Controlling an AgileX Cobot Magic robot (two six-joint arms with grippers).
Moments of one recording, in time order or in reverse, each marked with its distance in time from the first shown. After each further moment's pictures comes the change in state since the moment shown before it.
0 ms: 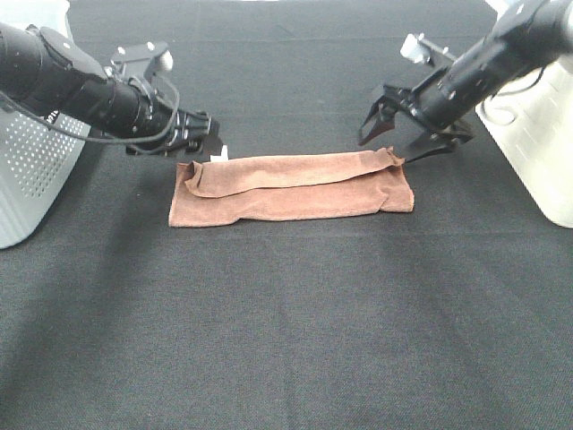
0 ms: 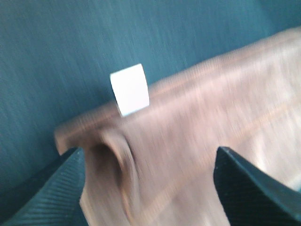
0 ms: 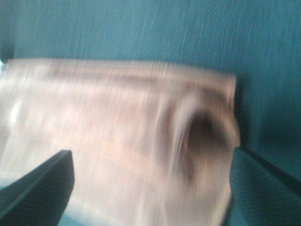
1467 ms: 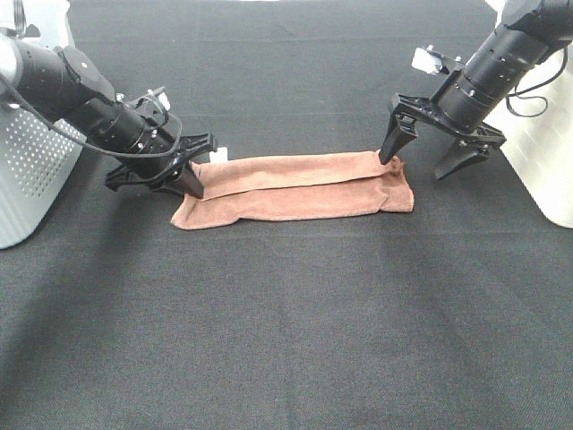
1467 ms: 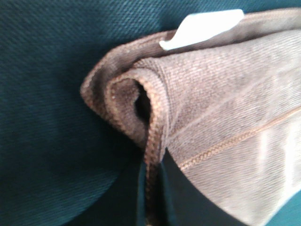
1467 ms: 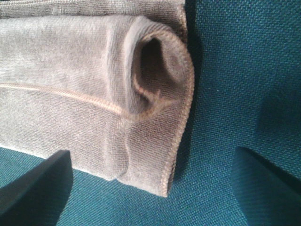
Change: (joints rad) left arm 0.047 0.174 -0.194 0.190 0.285 -0.410; right arm 0.000 -0.018 -0.002 -0.177 0.122 0.151
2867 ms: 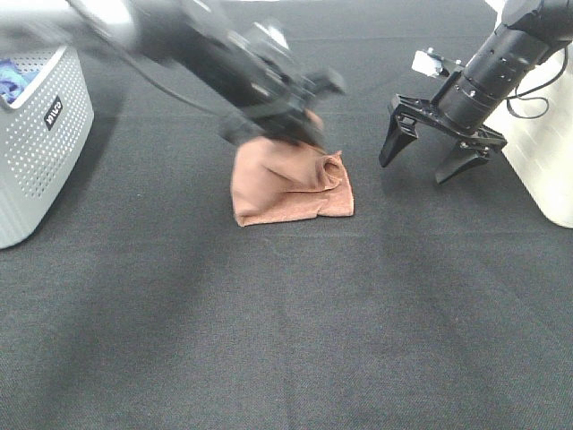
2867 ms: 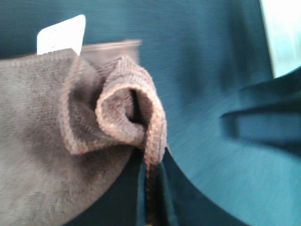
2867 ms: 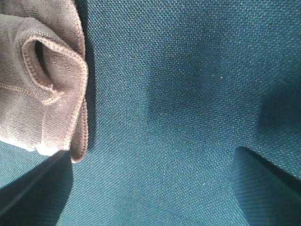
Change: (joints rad) left arm -0.281 0.103 -0.441 0.019 0.089 -0.303; right arm 0.000 0.000 0.000 0.000 0.031 0.015
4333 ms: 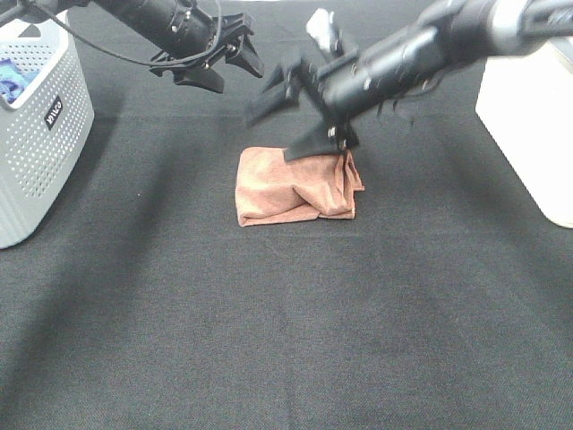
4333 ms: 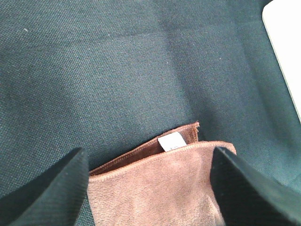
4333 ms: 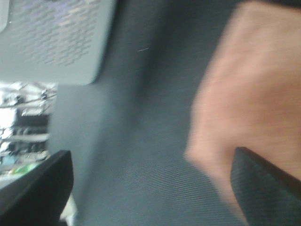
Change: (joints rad) left arm 0.240 0.096 -0.364 0.040 0.226 0.167; right arm 0.172 0.083 0.000 0.657 -0.023 -0.386
